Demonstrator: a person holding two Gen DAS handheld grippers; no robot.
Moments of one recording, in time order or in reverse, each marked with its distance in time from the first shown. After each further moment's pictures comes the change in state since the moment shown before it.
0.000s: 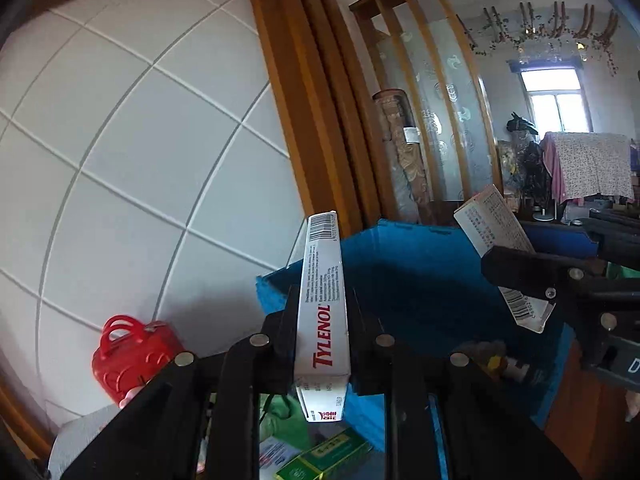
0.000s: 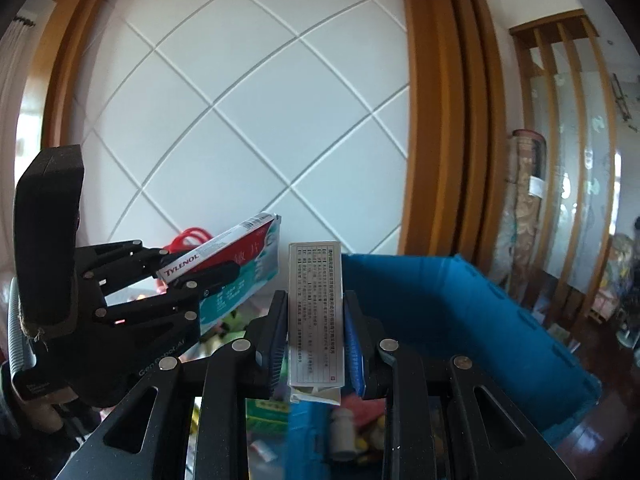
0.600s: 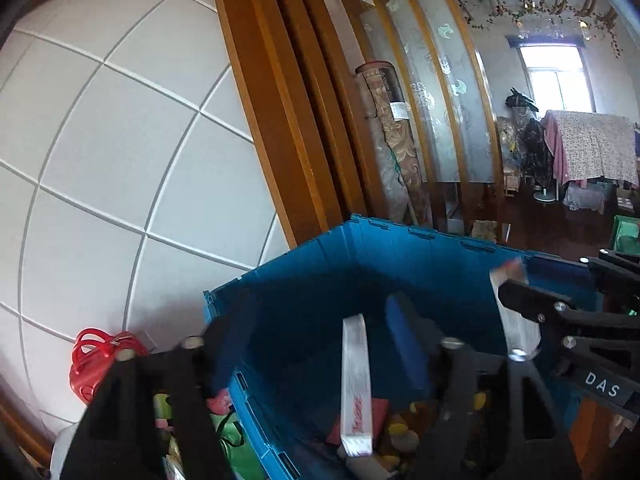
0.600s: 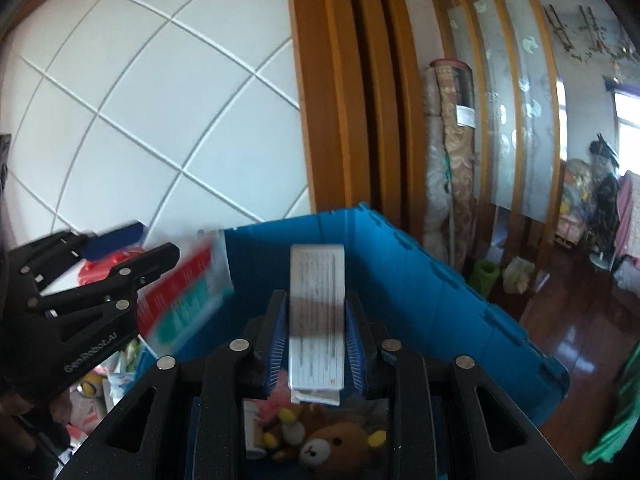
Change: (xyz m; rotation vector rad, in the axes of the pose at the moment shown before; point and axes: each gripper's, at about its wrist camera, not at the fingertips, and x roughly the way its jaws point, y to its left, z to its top) left arm 0.093 -0.087 0.044 0.023 0.082 0.026; right arm 0.037 -0.154 -0.026 0.201 0.131 -0.153
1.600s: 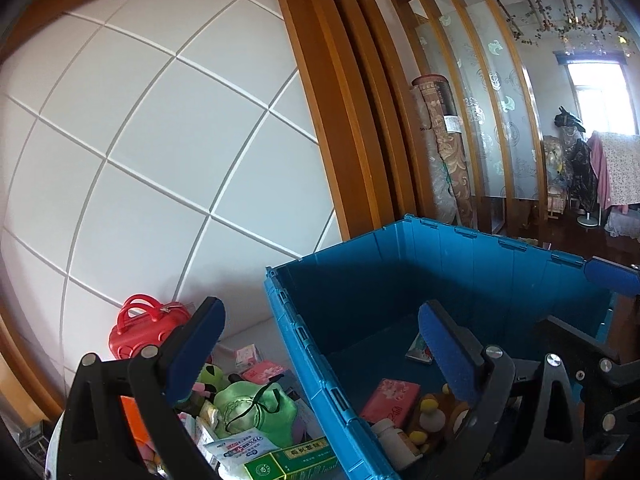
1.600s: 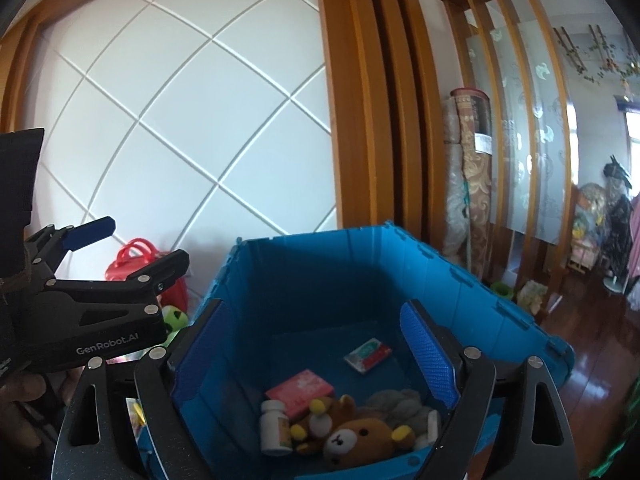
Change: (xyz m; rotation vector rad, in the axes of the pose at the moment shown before) left arm -0.063 0.031 -0.045 -0.100 -0.015 0.185; right arm -0.060 0.040 -0.035 -0.070 -0.105 0.105
